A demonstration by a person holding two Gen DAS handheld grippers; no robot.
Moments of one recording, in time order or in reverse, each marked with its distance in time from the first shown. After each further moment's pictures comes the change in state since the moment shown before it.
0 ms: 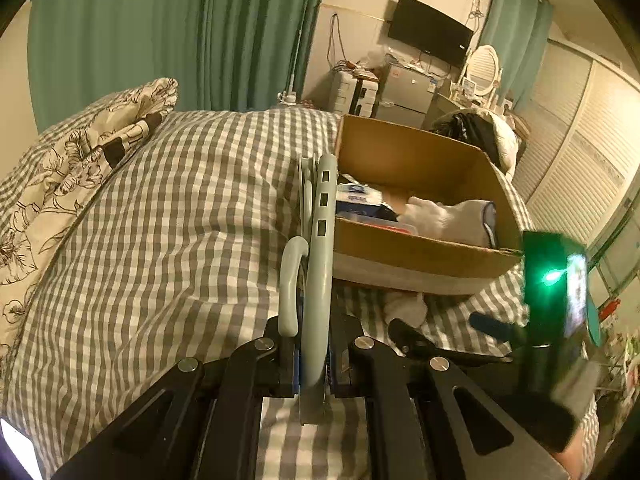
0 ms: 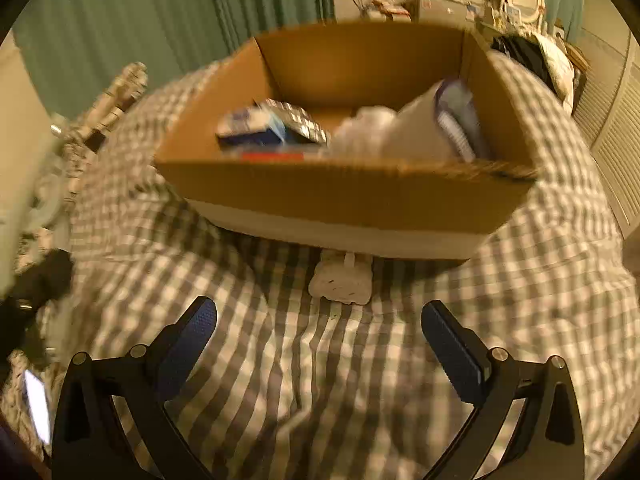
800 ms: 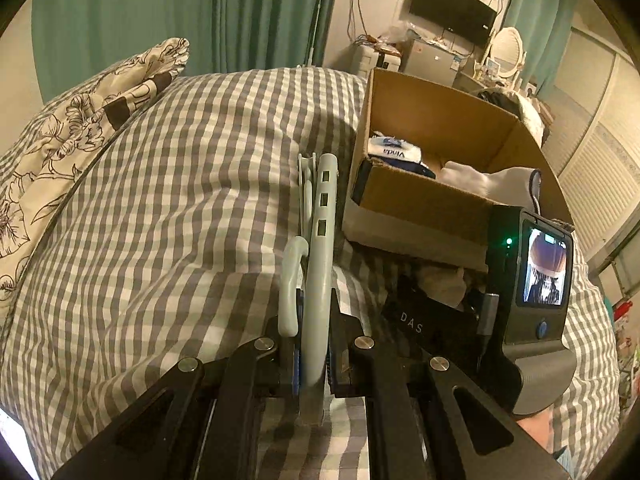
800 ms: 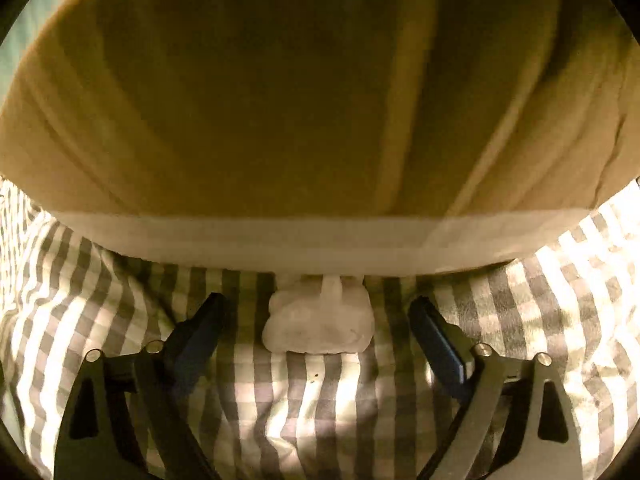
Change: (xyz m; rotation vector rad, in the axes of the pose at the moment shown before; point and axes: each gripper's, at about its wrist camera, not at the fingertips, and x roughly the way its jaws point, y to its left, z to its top) left arm 0.038 0.007 -0.018 -0.020 0.090 0.073; right arm 0.080 -0.007 0.002 0.112 0.006 -0.150
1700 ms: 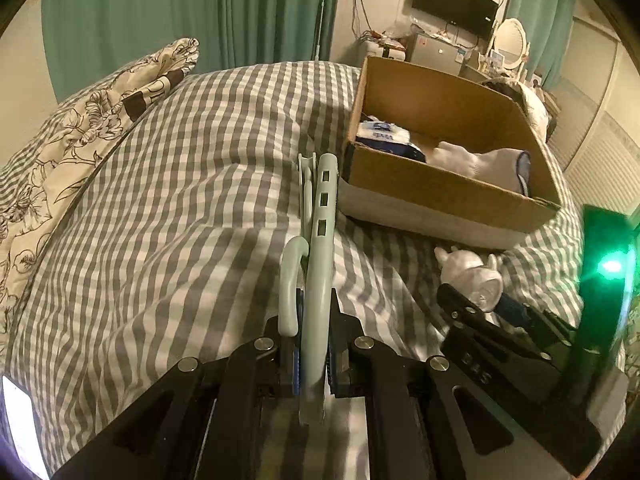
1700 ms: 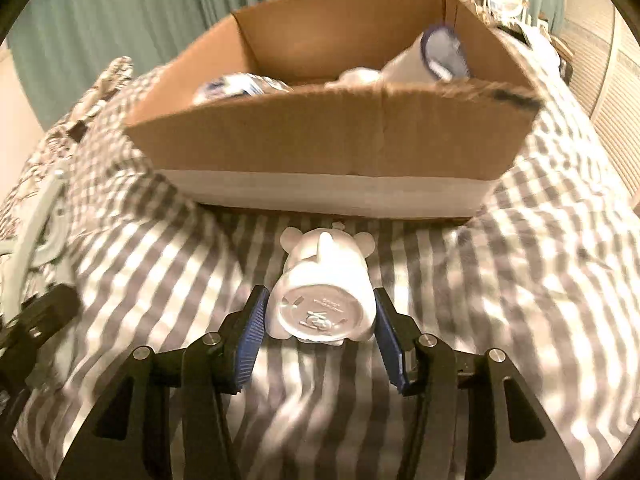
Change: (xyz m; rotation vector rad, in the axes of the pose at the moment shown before) left arm -0.029 -0.014 -0.035 0.020 0.004 0.045; right arm -0.082 -0.005 -0.034 -0.080 -0.058 0.136
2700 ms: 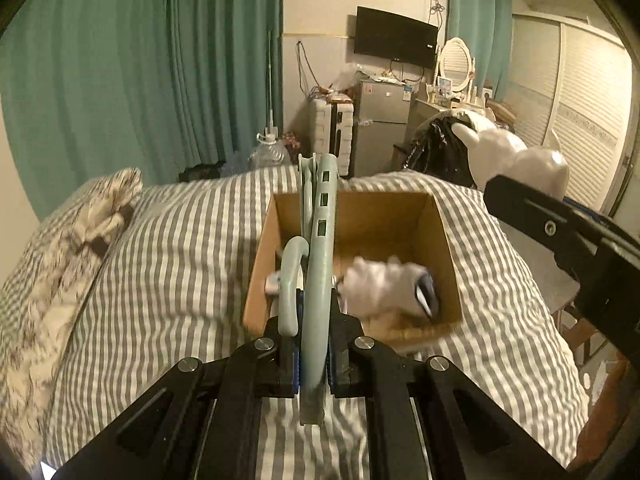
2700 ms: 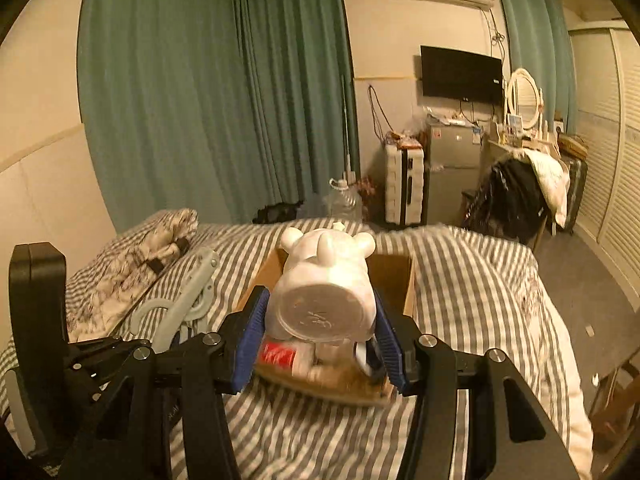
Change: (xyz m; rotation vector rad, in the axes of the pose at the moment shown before) left arm -0.054 -0.089 0.114 0.168 -0.203 -0.054; right arm -0.175 -0.037 0.122 -0.103 -0.430 0.136
